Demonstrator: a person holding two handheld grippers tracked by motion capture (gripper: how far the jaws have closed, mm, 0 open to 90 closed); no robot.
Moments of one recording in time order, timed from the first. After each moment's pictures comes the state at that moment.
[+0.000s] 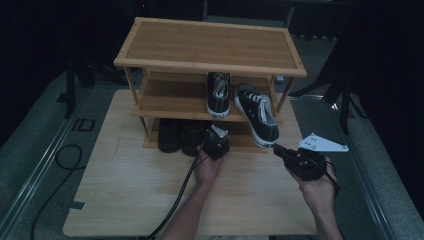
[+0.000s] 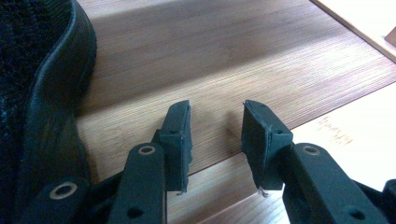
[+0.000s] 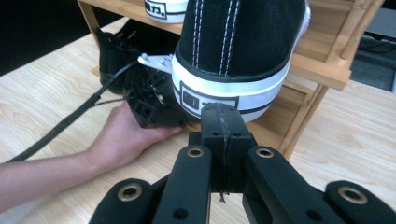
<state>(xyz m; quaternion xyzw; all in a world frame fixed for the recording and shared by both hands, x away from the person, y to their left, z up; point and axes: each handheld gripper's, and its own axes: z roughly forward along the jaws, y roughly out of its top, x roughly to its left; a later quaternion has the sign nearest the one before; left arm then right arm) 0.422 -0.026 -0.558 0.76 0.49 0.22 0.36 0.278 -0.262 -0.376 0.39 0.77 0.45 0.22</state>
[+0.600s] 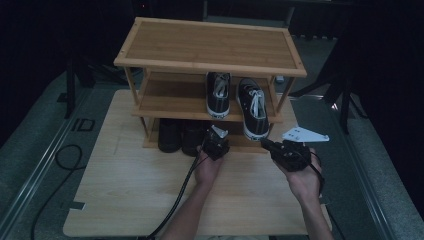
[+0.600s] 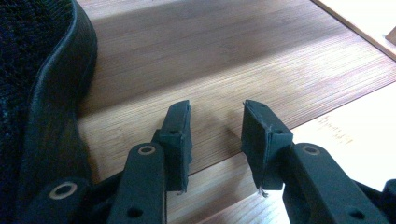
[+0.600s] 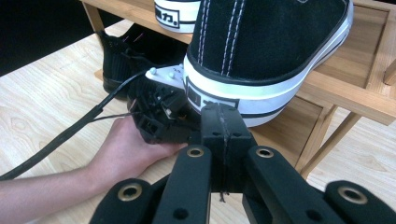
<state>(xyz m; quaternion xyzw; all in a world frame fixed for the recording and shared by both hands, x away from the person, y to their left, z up) 0.422 -0.025 -0.558 0.76 0.49 0.22 0.36 0.300 -0.234 -0.379 0.38 0.78 0.45 0.22</state>
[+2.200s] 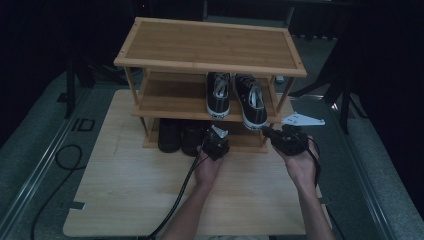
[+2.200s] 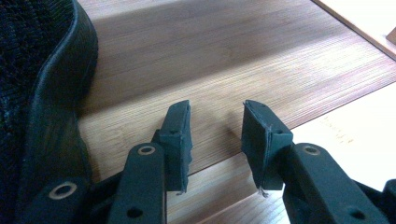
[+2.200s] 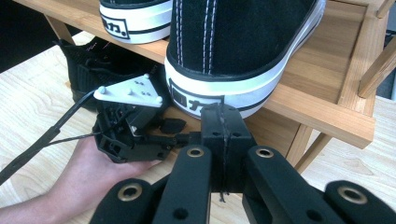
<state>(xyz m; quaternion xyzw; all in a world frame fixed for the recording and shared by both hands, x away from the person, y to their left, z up) 0.422 -0.026 -0.558 0.76 0.49 0.22 0.36 0.343 -0.239 -0.382 0.41 0.77 0.44 0.22</state>
